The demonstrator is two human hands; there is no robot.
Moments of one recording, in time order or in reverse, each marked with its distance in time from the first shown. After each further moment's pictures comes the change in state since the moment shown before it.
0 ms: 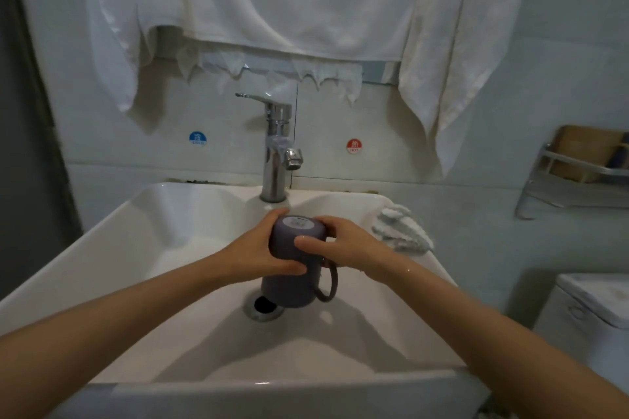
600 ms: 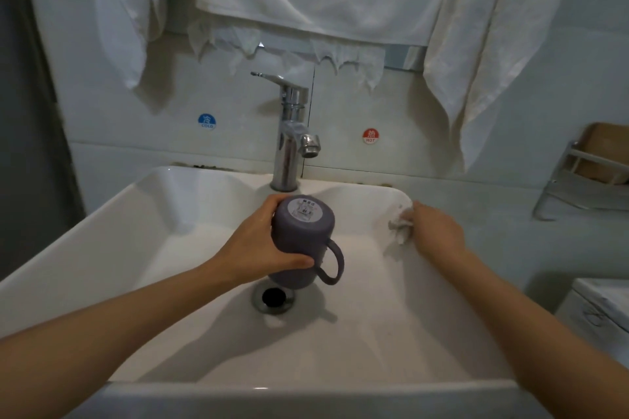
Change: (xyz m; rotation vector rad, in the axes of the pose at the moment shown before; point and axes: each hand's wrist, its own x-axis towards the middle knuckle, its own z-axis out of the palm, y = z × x) left_hand -0.004 -0.014 0.002 -0.083 0.205 0.108; right_hand 0.022 0.079 -0.070 -0.800 0.457 0.233
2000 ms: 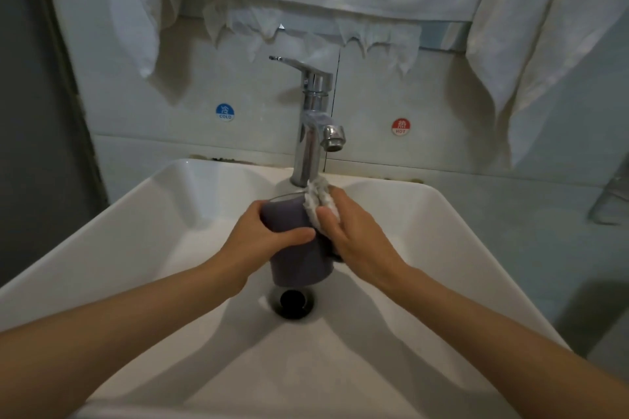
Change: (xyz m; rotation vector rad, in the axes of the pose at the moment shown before) left_hand 0.005 -0.012 -0.007 -0.244 0.306 -0.403; right_hand -0.037 -0.117 0.023 0.703 -0.062 -0.571
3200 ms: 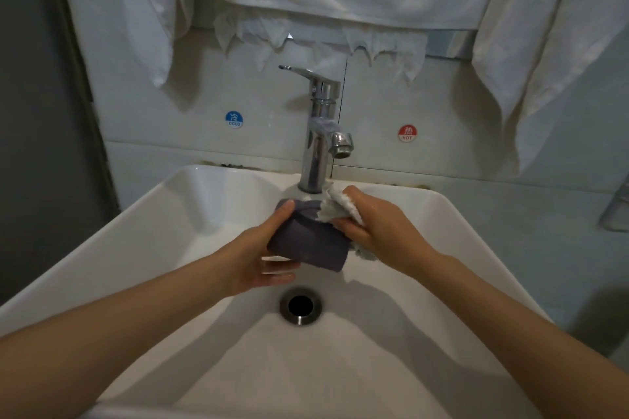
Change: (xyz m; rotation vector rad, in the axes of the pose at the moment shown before) left_hand 0.010 -0.004 -0.013 -0.301 -0.176 -0.398; right_hand 0.011 0.004 -0.030 -0.244 -0.082 -0.162
